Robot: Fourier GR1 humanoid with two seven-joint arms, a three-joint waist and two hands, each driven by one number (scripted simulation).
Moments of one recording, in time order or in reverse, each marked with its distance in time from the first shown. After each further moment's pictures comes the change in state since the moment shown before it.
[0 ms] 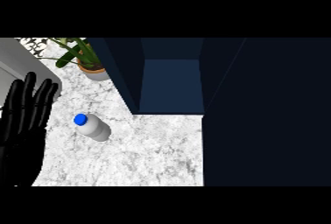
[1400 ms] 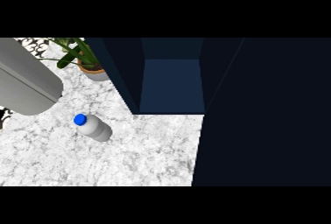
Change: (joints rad) left arm 0.154 0.209 0.374 -0.098 0.680 -0.299 0.334; right arm 0.251 0.025 0.323 -0.377 0.021 0.047 0.329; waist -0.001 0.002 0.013
